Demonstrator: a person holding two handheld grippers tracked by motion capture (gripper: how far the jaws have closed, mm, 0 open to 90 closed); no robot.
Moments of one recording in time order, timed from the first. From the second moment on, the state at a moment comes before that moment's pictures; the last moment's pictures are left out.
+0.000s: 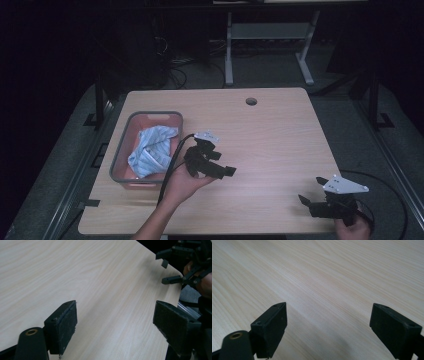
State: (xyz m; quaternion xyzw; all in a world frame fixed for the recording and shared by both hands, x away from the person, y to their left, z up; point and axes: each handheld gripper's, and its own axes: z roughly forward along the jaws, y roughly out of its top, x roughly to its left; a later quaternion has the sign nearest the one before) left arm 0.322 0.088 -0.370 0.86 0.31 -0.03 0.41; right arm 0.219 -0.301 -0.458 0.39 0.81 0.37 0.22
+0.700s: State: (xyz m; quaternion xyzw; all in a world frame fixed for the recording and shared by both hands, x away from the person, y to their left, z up) left arm 0.352 0.102 -0.361 0.85 0.34 -0.04 0.39; right arm 0.220 -0.300 -0.458 0.39 0.82 0.37 0.22
